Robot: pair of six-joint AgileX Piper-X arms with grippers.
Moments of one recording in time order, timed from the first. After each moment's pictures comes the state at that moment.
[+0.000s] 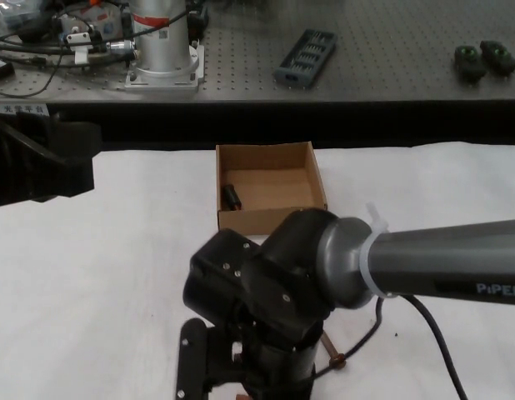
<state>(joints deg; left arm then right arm) -17.2 49.0 -43.3 22.0 12.6 -5.5 62.0 107.9 -70.0 50.9 7.0 -35.2</state>
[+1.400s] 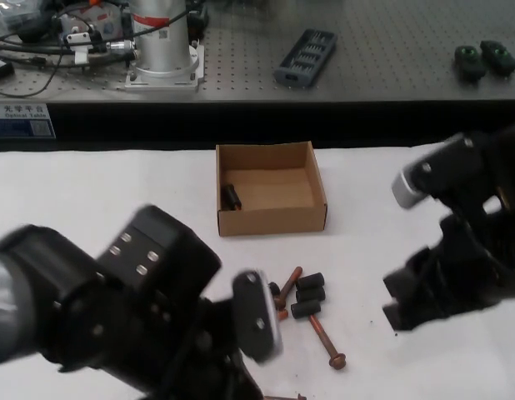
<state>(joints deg) -42.2 84.4 -43.4 32.7 26.9 34.6 39.7 64.1 -41.7 36.5 0.0 0.5</state>
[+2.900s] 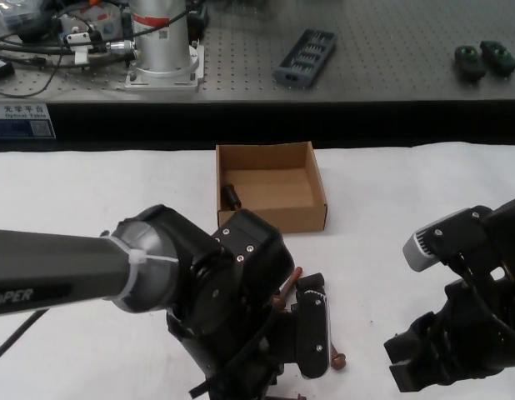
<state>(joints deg) -44.5 101.1 -57.4 39.8 14.7 48.4 39.7 63.2 -34.7 33.2 -6.2 5.4</state>
